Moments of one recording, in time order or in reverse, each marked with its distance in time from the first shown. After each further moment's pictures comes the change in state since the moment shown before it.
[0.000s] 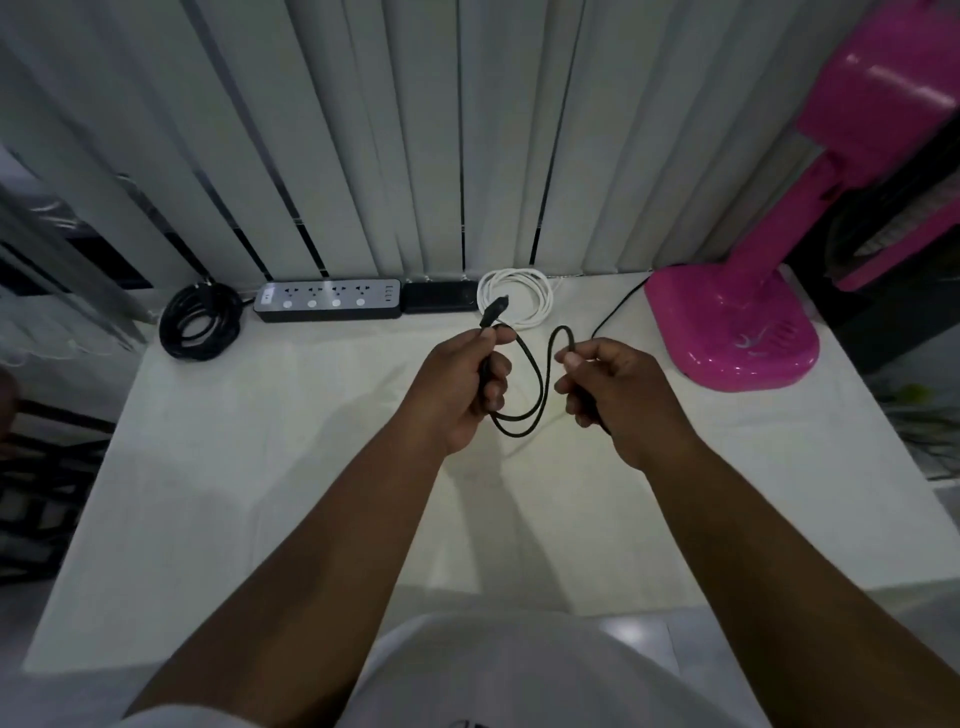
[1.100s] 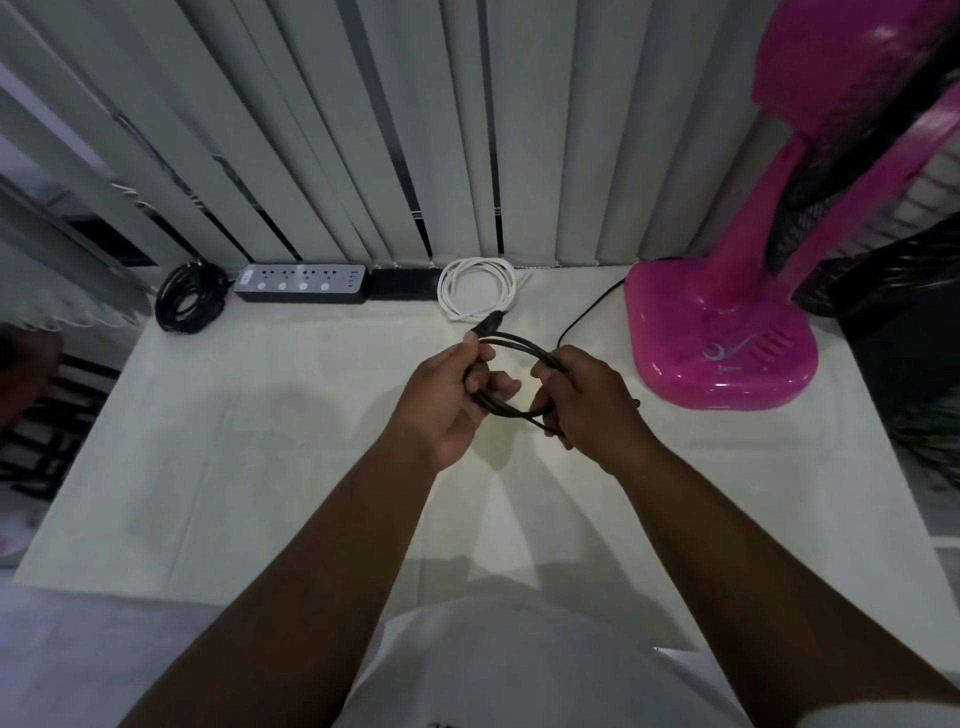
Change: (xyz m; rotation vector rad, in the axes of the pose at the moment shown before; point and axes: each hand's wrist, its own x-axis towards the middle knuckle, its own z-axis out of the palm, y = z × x) left_hand 0.030 -0.063 0.123 -0.171 0.186 0.044; right_hand 0.049 0.033 -0.113 -0.245 -0.169 -0.037
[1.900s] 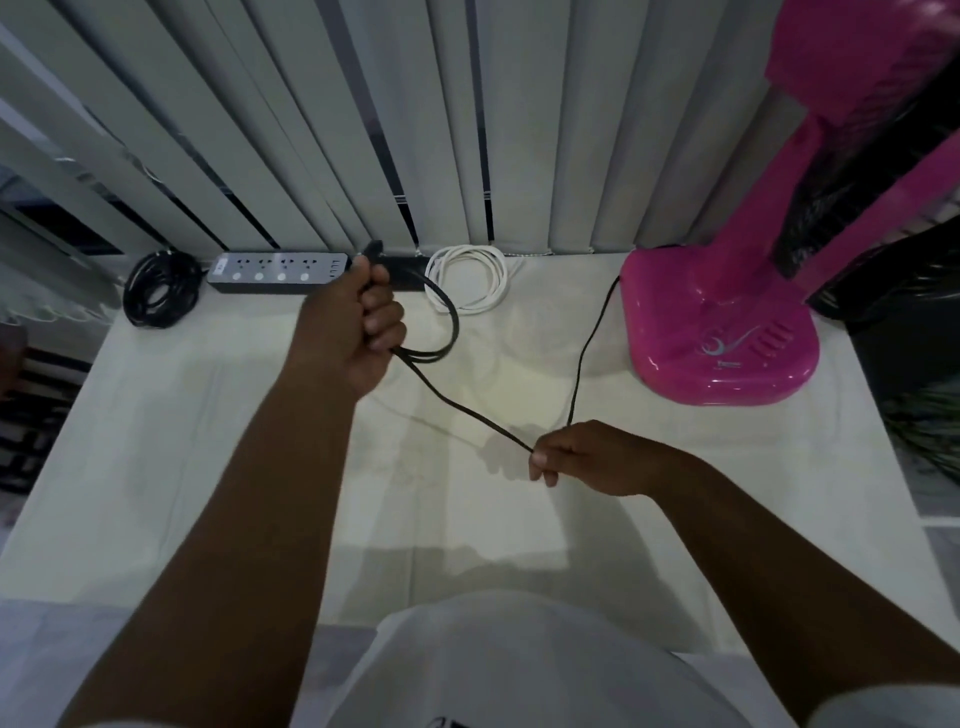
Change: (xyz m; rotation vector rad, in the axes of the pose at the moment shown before) left_hand 0.032 0.083 -0.024 -0.122 0.094 0.067; right_hand 0.021 0.071 -0.029 -0.501 -0.719 -0.064
